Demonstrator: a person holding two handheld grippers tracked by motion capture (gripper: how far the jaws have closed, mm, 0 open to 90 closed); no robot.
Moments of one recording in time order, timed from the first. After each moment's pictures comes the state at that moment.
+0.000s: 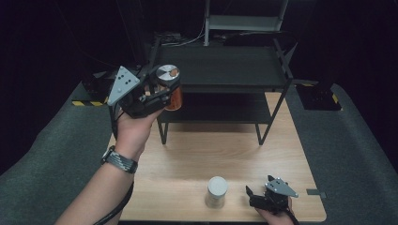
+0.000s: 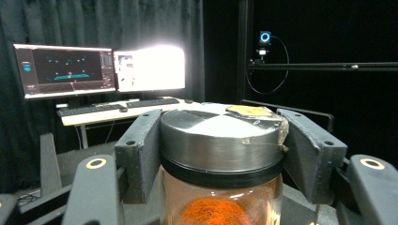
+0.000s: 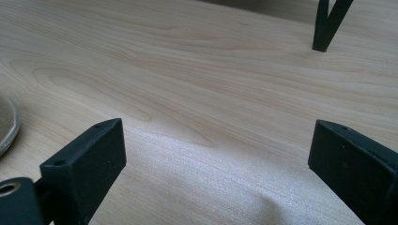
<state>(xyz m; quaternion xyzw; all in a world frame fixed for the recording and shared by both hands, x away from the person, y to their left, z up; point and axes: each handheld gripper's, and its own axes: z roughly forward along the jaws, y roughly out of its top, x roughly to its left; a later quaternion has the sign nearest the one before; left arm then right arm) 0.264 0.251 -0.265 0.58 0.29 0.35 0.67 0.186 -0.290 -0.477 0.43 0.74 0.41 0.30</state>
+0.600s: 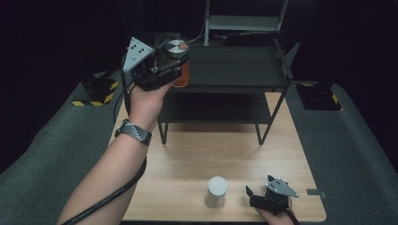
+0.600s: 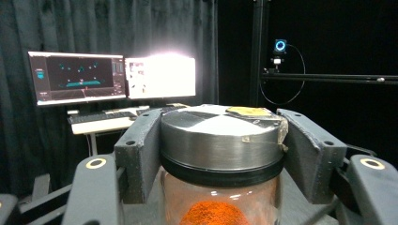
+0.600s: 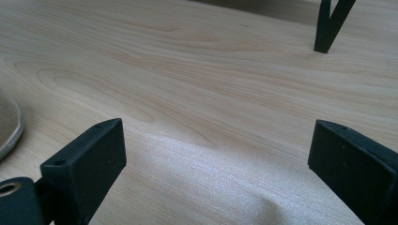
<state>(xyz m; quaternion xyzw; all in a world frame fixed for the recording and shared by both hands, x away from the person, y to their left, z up) 0.309 0.226 -0.237 0.57 0.31 0.37 0.67 0.186 -0.292 -0.478 0.43 0.74 0.42 0.29</state>
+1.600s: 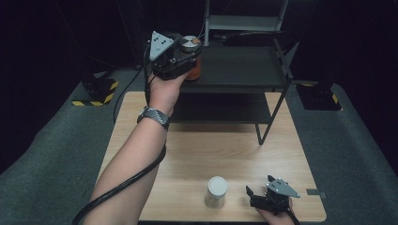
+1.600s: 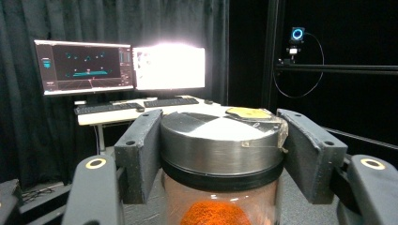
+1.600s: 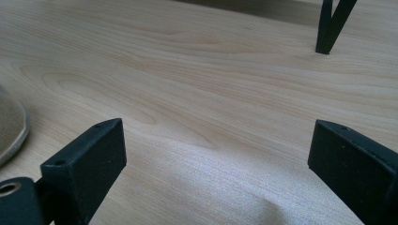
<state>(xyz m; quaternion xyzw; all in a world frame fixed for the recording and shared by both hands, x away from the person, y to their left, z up) 0.352 0.195 -0.244 0.57 0.33 0.37 0.65 0.186 -0.296 -0.479 0.43 0.74 0.43 0.29</state>
